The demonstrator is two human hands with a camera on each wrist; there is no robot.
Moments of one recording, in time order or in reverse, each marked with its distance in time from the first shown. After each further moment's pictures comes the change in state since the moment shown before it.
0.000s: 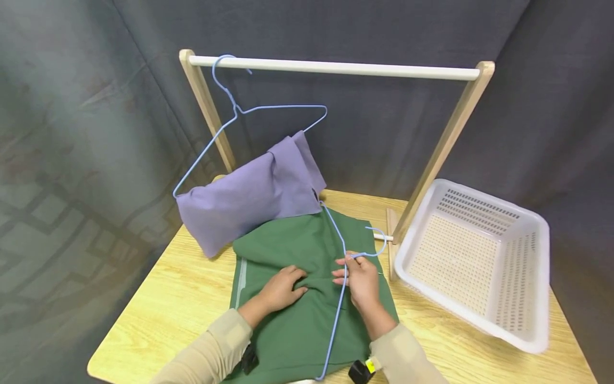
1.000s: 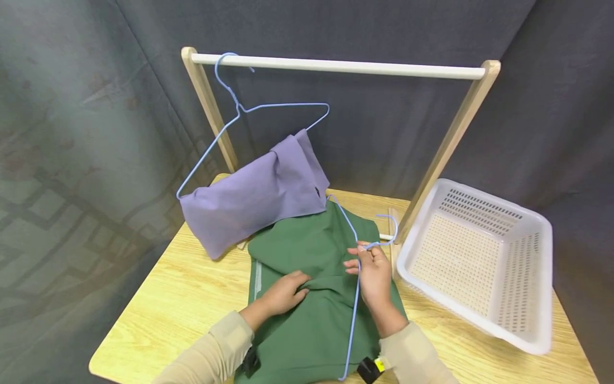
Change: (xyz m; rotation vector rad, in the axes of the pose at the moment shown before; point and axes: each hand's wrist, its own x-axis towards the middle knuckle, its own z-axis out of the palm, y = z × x) left_hand -0.004 0.004 -0.001 -0.104 -0.103 0.067; right_hand 0.008 -0.018 -0.013 0.045 0.002 -0.306
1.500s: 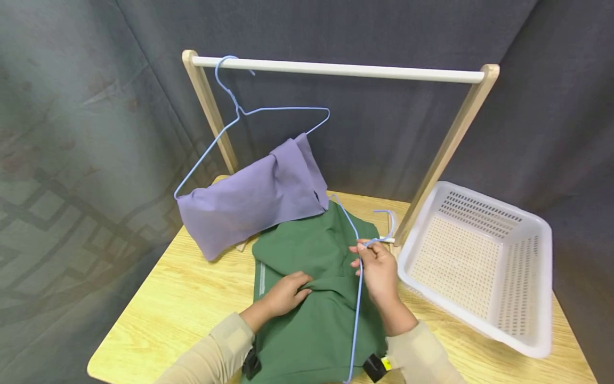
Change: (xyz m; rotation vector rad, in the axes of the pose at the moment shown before) left_hand 0.005 0.003 0.001 -0.009 0.087 0.057; right_hand 0.017 -0.004 -0.016 -0.190 -0.043 0.005
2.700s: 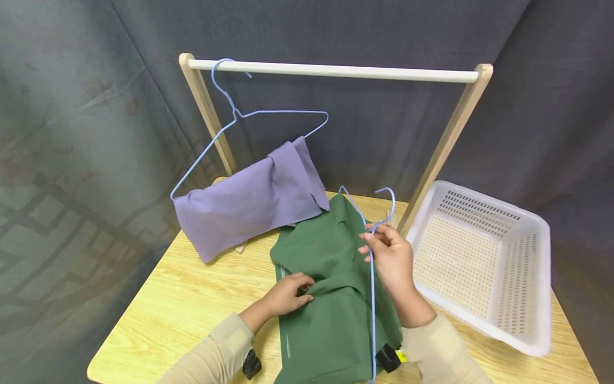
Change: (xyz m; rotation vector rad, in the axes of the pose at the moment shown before) left_hand 0.002 0.004 -0.003 -0.057 -0.056 -0.035; right_hand 0.035 -0.005 -0.036 0.220 -0.138 -0.143
